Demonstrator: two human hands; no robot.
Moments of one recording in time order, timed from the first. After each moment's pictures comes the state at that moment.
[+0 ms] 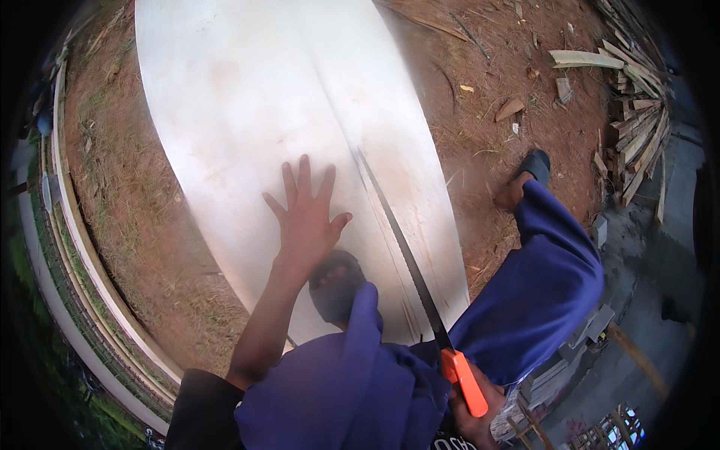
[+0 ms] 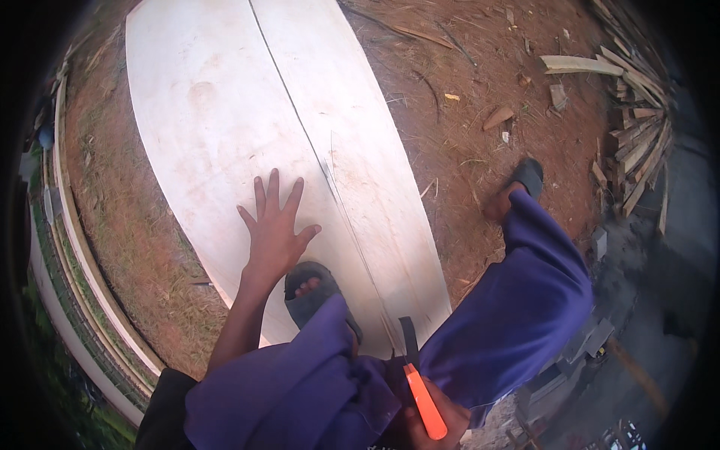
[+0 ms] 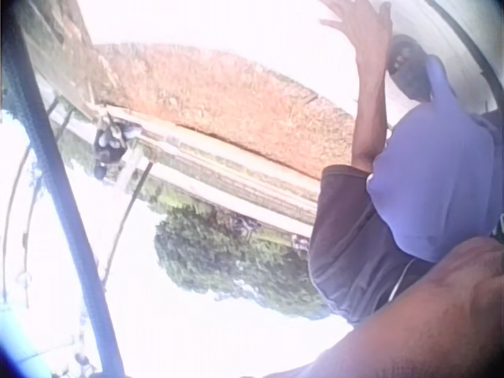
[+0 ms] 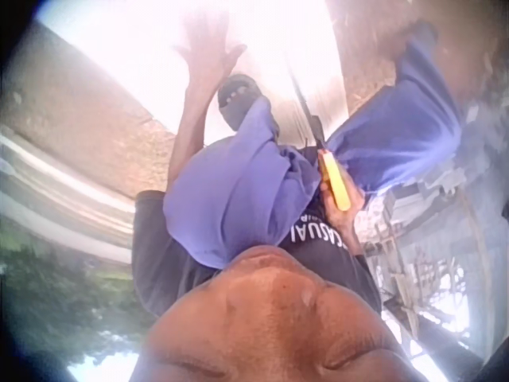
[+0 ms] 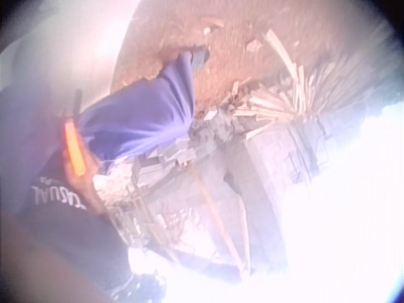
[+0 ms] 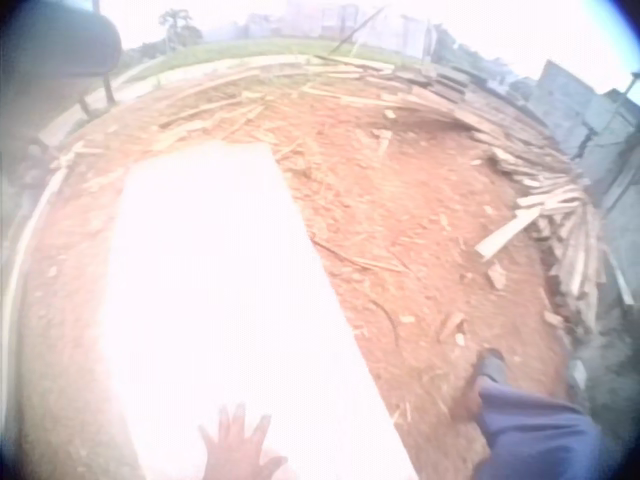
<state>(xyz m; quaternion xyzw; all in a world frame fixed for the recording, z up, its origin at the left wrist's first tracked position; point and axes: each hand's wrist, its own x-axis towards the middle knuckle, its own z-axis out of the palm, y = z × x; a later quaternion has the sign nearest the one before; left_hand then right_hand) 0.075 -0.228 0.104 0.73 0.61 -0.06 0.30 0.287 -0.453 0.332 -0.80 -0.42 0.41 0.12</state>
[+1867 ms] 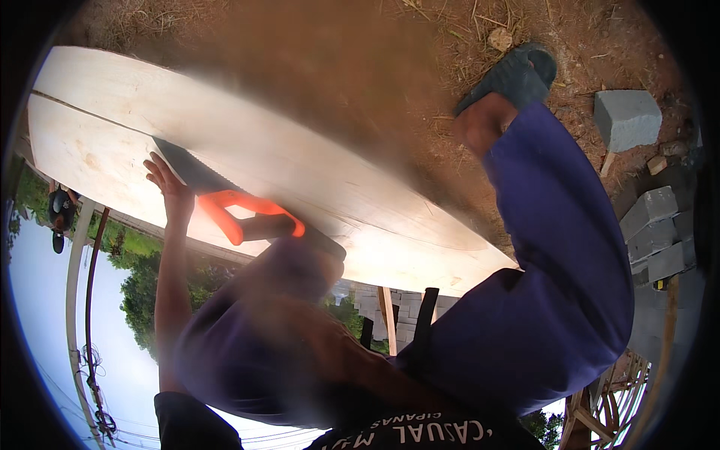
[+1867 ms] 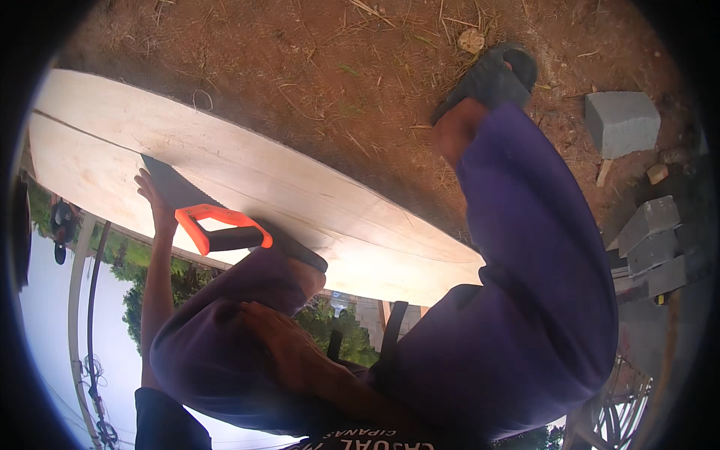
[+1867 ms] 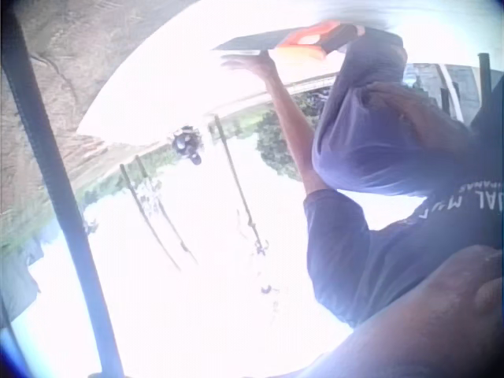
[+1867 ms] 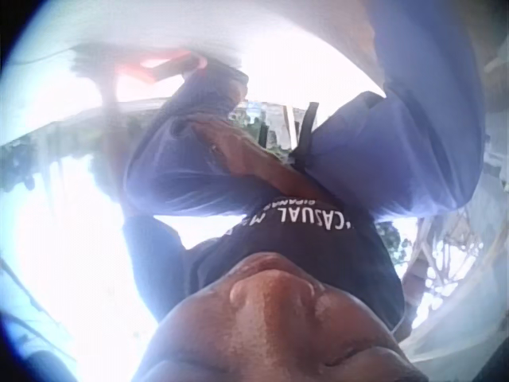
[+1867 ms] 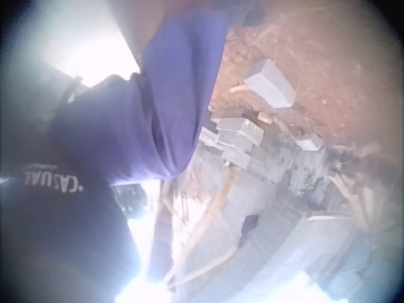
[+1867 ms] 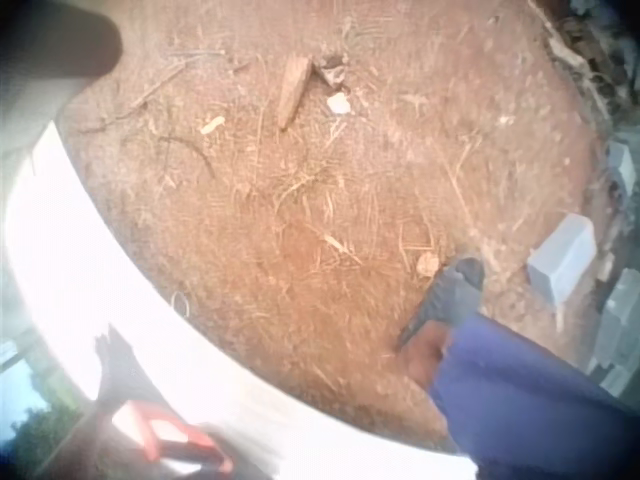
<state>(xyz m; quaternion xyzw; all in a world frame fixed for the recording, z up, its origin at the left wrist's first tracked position) 0.099 -0.230 0.061 0.72 0.59 -0.30 0.20 0.464 -0.466 0.257 -0.48 -0.08 0.80 0.37</state>
